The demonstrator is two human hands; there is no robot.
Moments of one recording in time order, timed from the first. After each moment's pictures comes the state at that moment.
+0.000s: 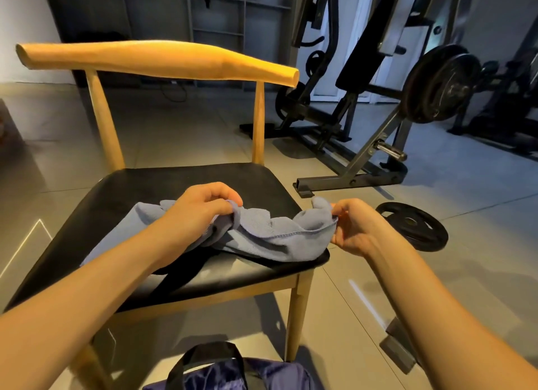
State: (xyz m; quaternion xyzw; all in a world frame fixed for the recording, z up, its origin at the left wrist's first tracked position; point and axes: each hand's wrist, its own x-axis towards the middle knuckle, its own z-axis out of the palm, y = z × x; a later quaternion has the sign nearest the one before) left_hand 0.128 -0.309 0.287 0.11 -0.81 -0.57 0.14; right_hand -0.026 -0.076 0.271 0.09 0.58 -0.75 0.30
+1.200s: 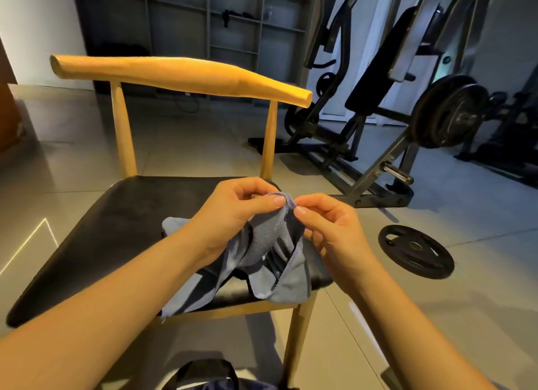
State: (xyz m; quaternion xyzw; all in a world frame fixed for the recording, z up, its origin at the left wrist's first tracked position) left_hand 0.109 -0.283 0.306 0.00 -0.71 -0.67 0.19; right_hand 0.030 -0.109 0.287 -0.32 0.58 -0.74 0.13
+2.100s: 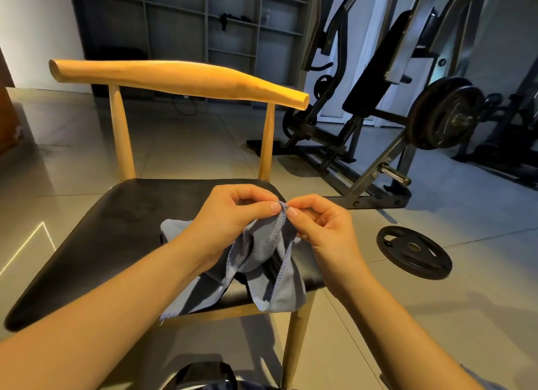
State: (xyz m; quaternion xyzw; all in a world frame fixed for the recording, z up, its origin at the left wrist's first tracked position) left_hand 0.110 -0.280 0.300 0.02 -0.71 -0.67 0.22; right_hand 0.040 -0.117 0.284 -0.32 0.62 -0.72 0.06
